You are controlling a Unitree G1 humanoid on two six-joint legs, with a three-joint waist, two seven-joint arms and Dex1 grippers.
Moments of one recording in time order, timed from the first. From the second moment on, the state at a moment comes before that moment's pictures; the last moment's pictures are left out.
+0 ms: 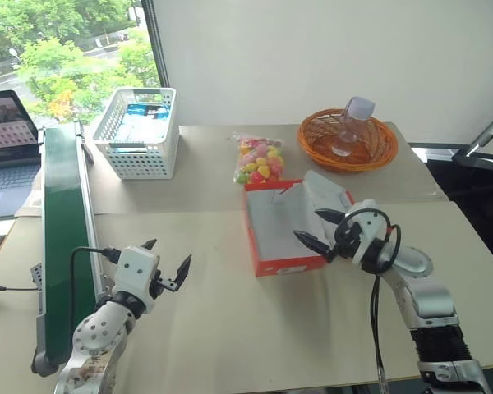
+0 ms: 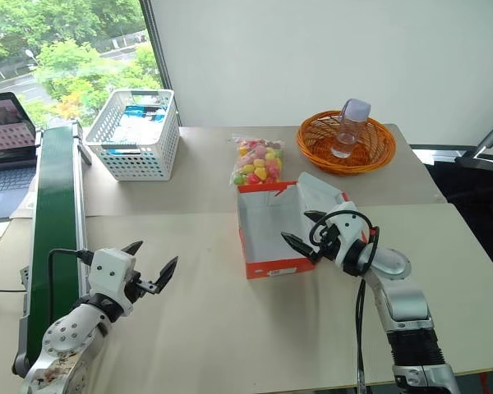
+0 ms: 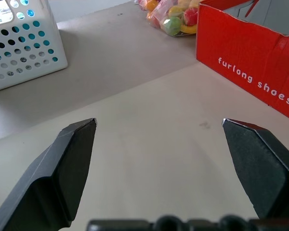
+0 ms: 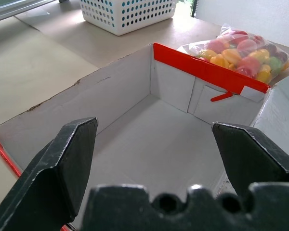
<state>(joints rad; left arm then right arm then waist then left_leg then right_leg) 0.27 0.37 0.11 -0.57 -0.15 0.35 -0.34 -0.25 -0.49 -0.03 -0.03 0.32 0.22 0.78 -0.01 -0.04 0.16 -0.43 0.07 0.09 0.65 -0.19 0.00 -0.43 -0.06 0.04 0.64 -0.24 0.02</state>
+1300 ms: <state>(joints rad) 0.19 0.18 0.52 -0.73 -0.15 0.58 0.09 -0.88 -0.13 0.19 0.44 0.21 0.25 0.87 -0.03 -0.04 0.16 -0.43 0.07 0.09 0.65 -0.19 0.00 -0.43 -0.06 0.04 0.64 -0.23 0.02</state>
